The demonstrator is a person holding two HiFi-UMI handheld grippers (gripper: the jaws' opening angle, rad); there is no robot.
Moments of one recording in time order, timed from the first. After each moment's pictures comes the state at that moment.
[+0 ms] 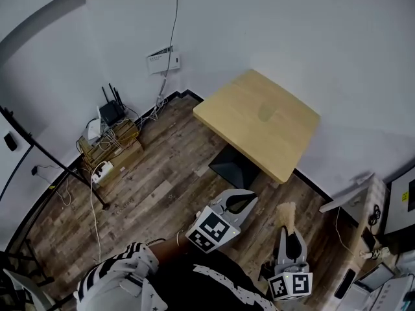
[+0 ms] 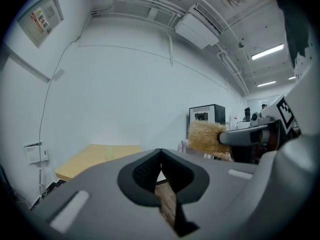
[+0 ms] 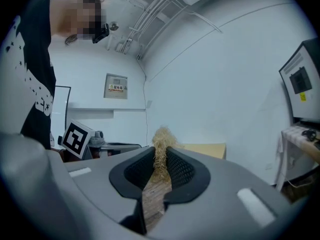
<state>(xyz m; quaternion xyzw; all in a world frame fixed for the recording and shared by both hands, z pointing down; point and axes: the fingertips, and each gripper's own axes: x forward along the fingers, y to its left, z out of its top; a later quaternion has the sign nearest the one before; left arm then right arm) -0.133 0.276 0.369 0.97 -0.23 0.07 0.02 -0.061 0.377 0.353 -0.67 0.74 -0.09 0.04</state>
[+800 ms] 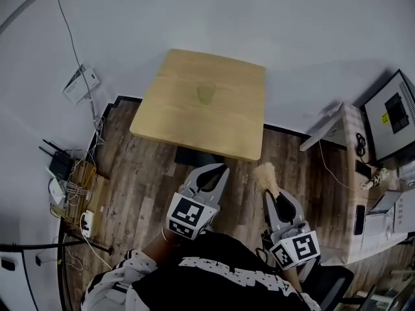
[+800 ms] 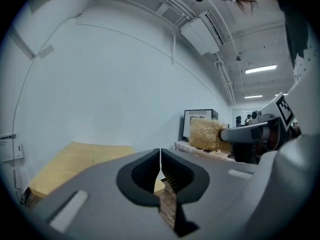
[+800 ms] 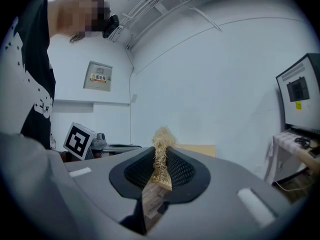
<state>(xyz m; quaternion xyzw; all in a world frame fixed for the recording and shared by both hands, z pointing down) -0.101 0.144 0.375 0.99 -0.13 0.06 0.06 -0.049 0.258 0.340 -0.73 0.67 -0.10 0.01</state>
